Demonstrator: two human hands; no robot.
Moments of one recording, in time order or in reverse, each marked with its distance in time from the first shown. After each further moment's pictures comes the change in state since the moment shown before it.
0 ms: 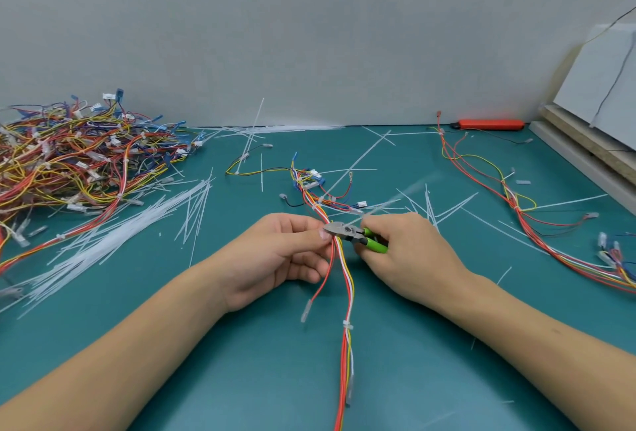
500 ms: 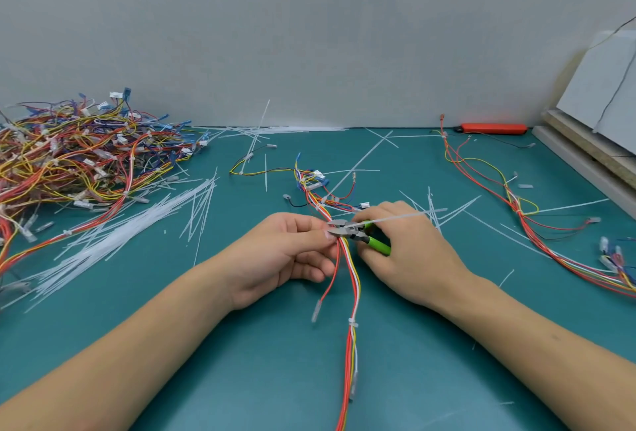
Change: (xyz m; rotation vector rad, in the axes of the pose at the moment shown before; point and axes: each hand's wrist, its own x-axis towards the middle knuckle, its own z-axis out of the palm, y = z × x) left_hand -0.001 0.001 0.002 -0.007 0.015 -0.011; right_hand -0.001 -0.002 -0.002 -0.019 0.021 -0.071
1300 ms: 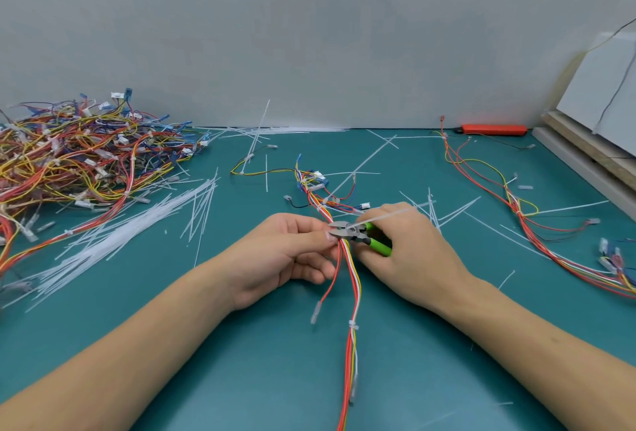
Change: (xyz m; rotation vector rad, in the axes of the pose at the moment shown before) left_hand -0.002 0.000 -0.001 0.018 -0.020 0.012; right_hand -0.002 -0.001 0.001 0.009 0.020 -0.026
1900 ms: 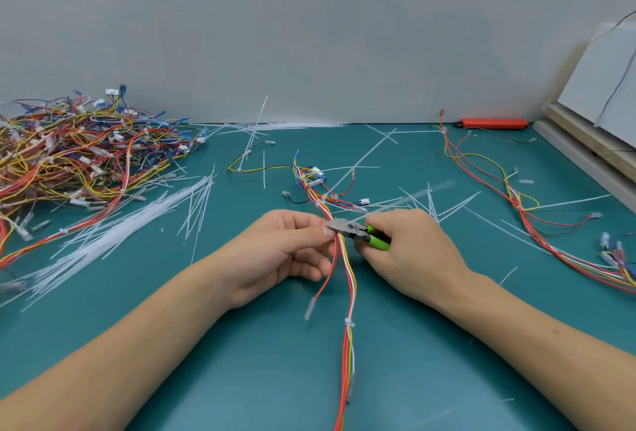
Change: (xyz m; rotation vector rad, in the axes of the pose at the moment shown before) left_hand 0.002 -0.001 -0.002 0.013 -0.006 0.007; right_hand 0.001 0.006 0.002 0.008 -0.022 0.077
